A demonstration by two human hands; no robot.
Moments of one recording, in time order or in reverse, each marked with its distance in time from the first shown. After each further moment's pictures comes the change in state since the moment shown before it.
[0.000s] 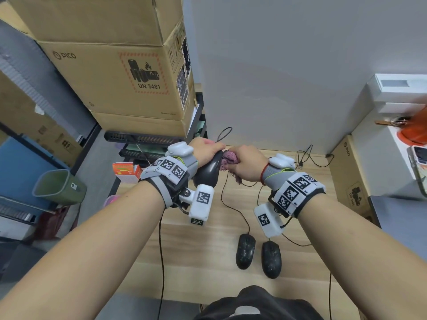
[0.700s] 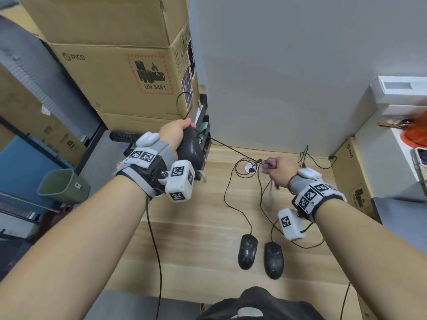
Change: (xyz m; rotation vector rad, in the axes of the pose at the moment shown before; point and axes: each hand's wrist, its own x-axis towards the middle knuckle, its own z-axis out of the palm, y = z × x) left_hand -0.002 0.006 -0.070 -0.466 0.161 -0.128; right_hand -0.018 0.093 0.015 0.042 0.090 0.412
